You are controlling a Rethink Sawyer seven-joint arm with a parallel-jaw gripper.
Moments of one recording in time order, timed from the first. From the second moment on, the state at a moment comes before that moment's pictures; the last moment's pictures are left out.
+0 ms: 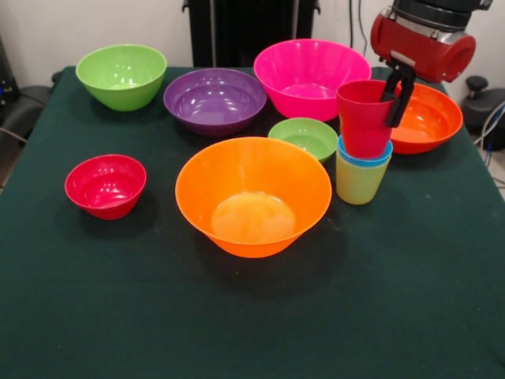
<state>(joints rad) 0.21 -0.55 -0.31 1.43 0.10 0.55 2.74</state>
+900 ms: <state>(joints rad) 0.21 -0.55 -0.31 1.45 0.10 0.55 2.74</state>
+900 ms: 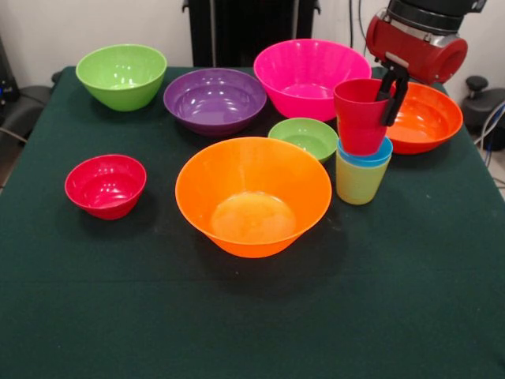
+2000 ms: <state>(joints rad) 0.21 -0.54 -0.30 1.45 0.10 0.55 2.74</state>
